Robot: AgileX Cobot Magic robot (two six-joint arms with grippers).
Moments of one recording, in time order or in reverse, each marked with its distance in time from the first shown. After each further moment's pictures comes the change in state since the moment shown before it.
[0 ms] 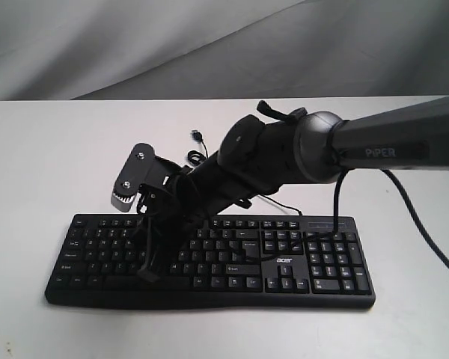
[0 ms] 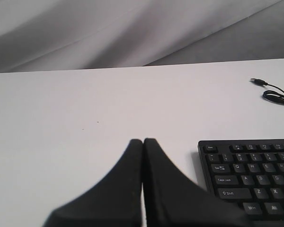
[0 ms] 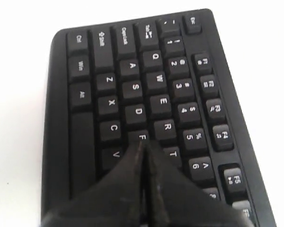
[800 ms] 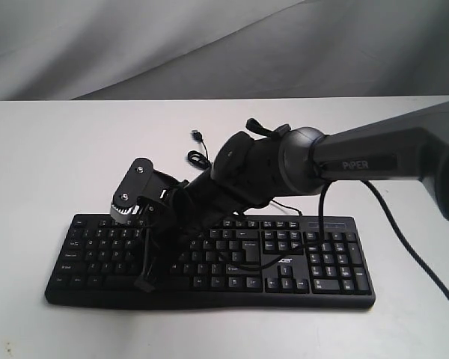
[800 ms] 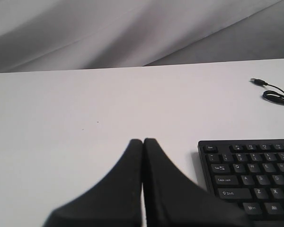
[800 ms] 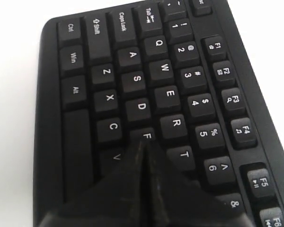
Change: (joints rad) left arm 0.000 0.000 0.000 0.000 0.000 0.000; right arm 0.008 0.060 -0.013 0.034 -0.017 0.007
